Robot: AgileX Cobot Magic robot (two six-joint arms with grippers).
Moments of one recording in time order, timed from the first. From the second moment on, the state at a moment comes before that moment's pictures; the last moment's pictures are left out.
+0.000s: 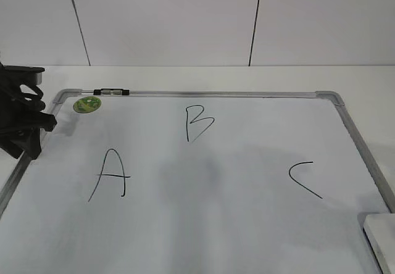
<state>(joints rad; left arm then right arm) -0.10 1.98 -1.30 -0.03 0.90 0.02 -0.02 0.78 -0.63 0.14 1.25 0.08</state>
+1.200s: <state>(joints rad) -0.07 1.99 -1.36 -0.06 0.99 0.02 -0.02 0.78 -0.63 0.13 1.25 0.08</state>
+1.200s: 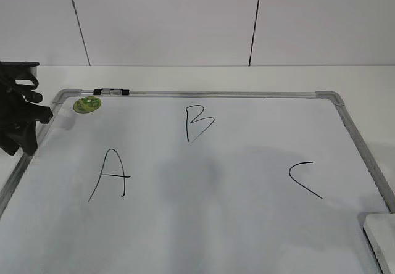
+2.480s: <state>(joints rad) -0.07 2.02 -1.37 -0.06 1.00 0.02 -0.02 0.78 -0.63 0.12 1.25 0.08</state>
